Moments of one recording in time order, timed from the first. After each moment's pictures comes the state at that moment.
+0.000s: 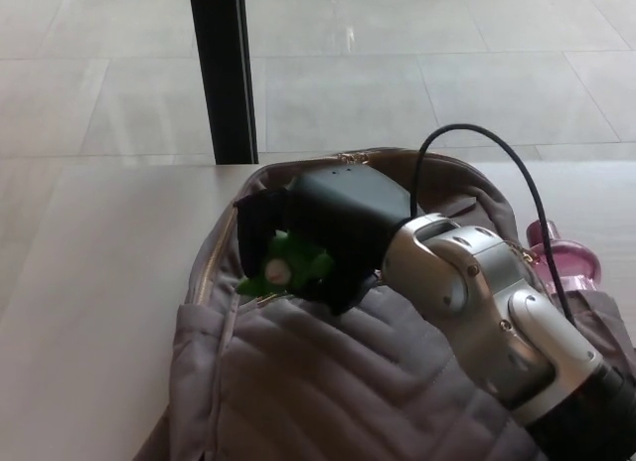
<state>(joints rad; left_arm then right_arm) 0.19 0.53 0.40 1.20 -0.21 -0.34 -0.41 -0.76 -0.19 0.54 0.15 -0.67 0.08 0.33</state>
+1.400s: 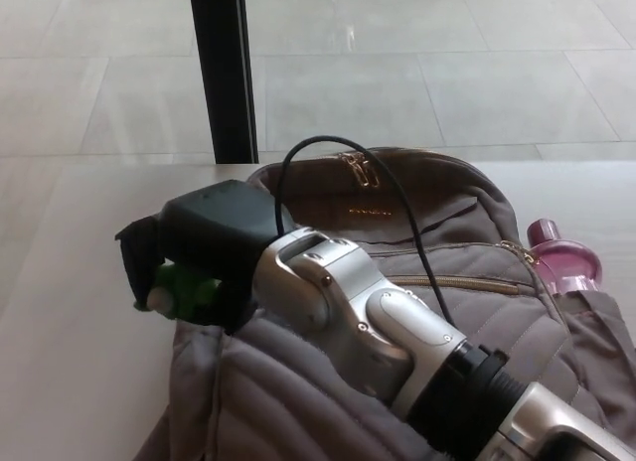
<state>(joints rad) 0.17 0.53 0.40 1.20 -0.21 -0.34 -0.40 -0.93 0.07 0.69 0.52 -0.75 0.04 0.16</state>
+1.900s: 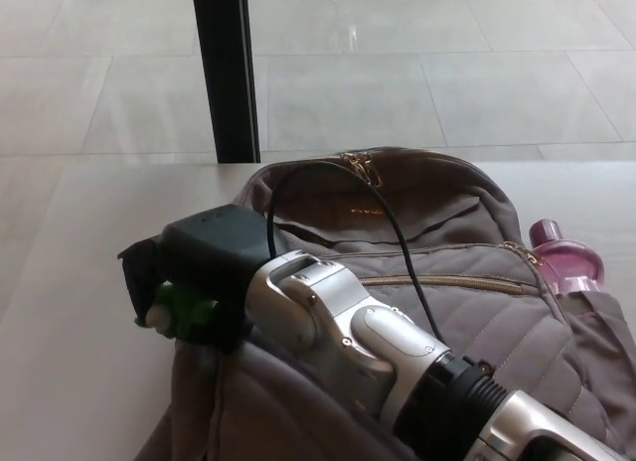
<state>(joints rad) 0.17 0.53 0.40 1.20 -0.21 -0.34 -0.40 -0.93 0.10 0.72 0.64 -0.74 0.05 0.10</state>
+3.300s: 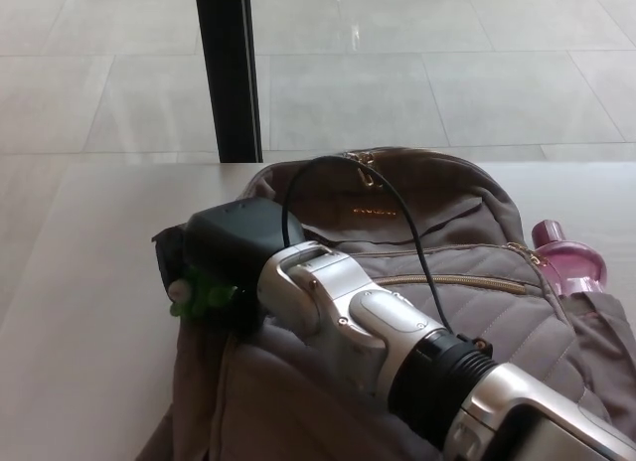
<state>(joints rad) 0.12 0.50 0.38 1.19 -0.21 -0.34 -0.40 -1.02 0.12 0.75 0.87 -0.70 0.05 0.00</state>
